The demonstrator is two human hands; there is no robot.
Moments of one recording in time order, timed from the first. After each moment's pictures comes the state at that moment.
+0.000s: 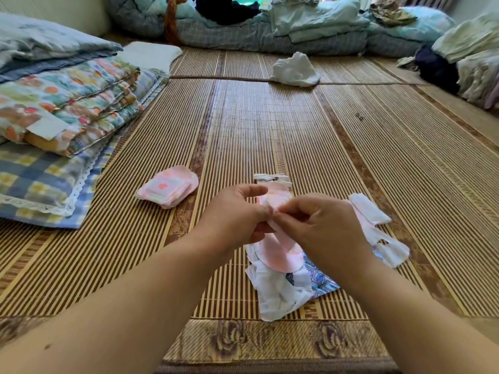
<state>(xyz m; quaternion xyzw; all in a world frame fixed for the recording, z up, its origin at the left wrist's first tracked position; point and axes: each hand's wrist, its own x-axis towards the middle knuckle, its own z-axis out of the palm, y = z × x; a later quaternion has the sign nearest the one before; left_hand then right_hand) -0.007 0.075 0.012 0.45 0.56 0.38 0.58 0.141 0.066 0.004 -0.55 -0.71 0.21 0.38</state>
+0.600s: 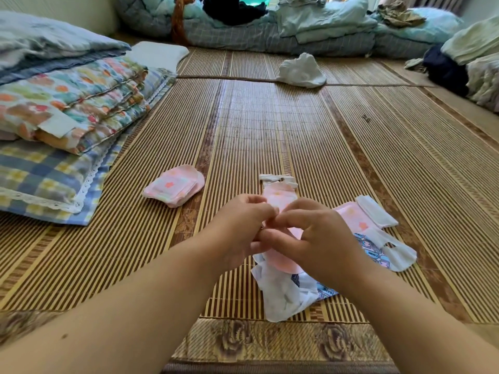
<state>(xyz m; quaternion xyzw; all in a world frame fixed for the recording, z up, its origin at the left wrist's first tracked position) -0.009 0.078 -0.001 0.34 0.54 0.36 0.68 0.135 0.064 -0.001 -0.51 -0.77 0.25 0.30</state>
